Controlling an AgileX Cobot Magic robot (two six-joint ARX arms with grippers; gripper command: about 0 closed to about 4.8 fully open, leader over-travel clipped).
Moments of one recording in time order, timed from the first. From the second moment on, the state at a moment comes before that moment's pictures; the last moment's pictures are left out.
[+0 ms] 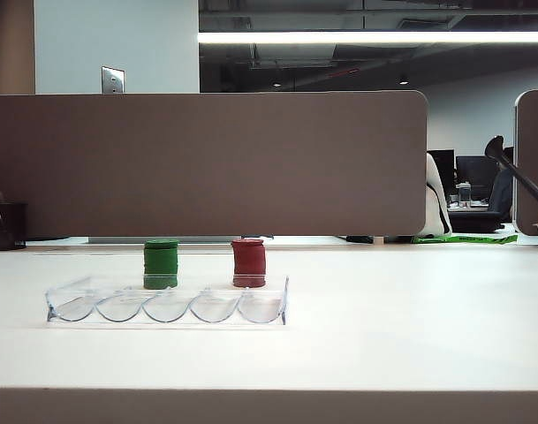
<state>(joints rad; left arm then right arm) -0.09 0.01 0.00 -0.03 -0.01 0.10 -0.01 0.00 0.01 0.14 -0.23 0.06</state>
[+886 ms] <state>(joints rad) -0.09 0.00 0.00 0.04 0.07 0.05 -0.01 0.00 0.01 0.01 -0.09 0.00</state>
